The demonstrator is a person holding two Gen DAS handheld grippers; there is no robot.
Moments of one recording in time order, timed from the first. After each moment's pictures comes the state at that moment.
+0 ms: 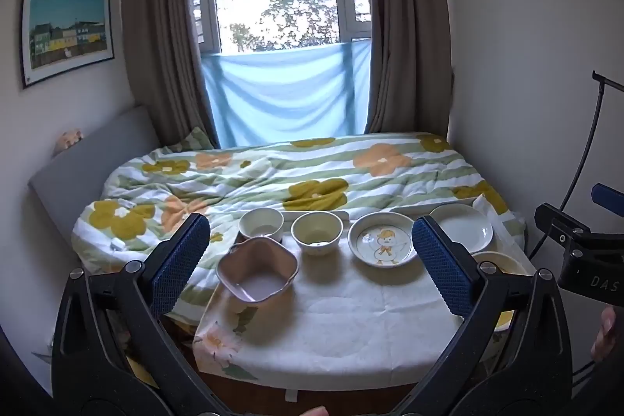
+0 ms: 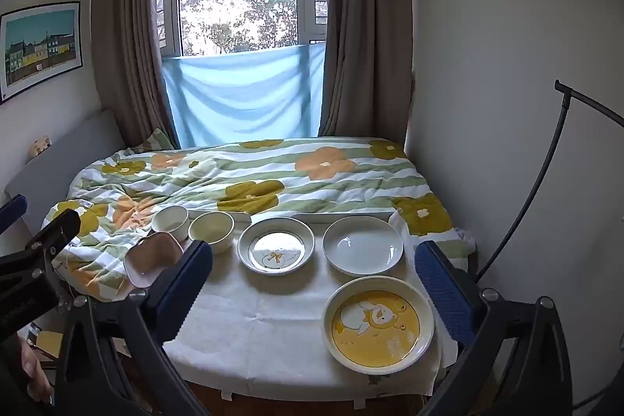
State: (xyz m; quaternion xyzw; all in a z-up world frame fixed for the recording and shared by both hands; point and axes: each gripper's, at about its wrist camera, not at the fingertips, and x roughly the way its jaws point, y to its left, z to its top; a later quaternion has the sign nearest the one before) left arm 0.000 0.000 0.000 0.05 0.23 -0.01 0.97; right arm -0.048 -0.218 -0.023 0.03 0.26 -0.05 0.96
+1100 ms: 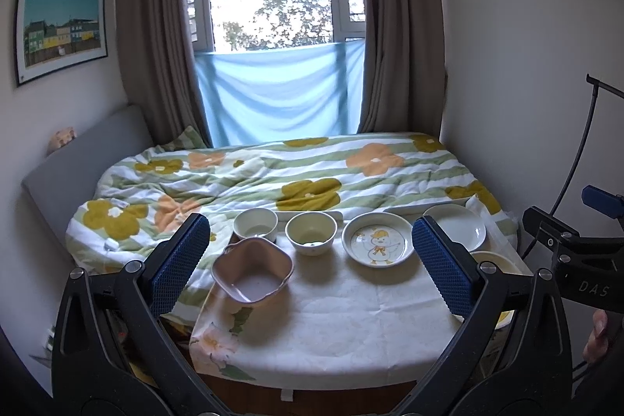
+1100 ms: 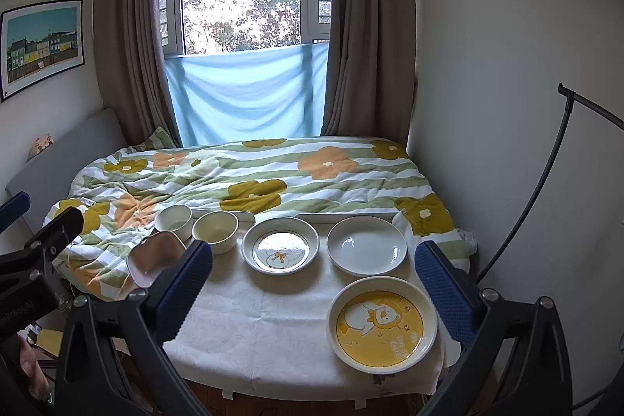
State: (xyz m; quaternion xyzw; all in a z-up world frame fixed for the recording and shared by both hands) left arm 0.001 0.001 0.007 0.04 0.22 -0.03 0.97; right arm -0.045 -0.214 -0.022 0.03 0.27 -0.05 0.96
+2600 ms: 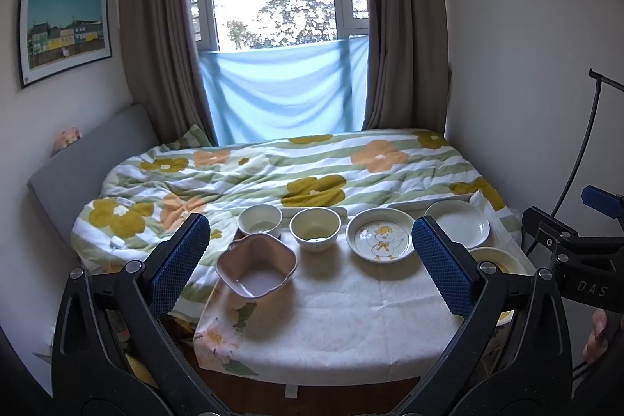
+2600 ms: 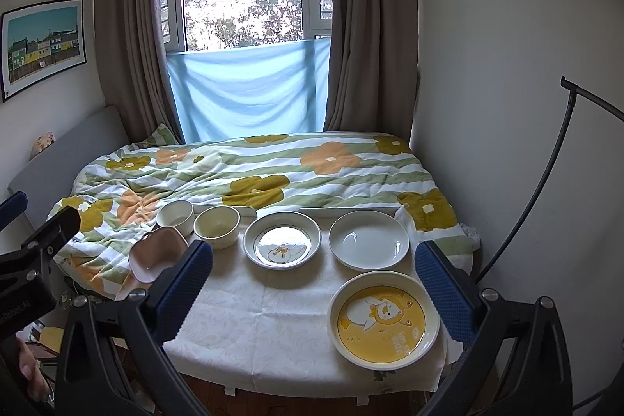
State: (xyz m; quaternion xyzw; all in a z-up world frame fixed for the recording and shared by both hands) left arm -0.002 0.003 0.002 0.04 0.22 -0.02 0.97; right arm -0.045 -0.218 -0.027 0.03 0.27 -0.04 0.96
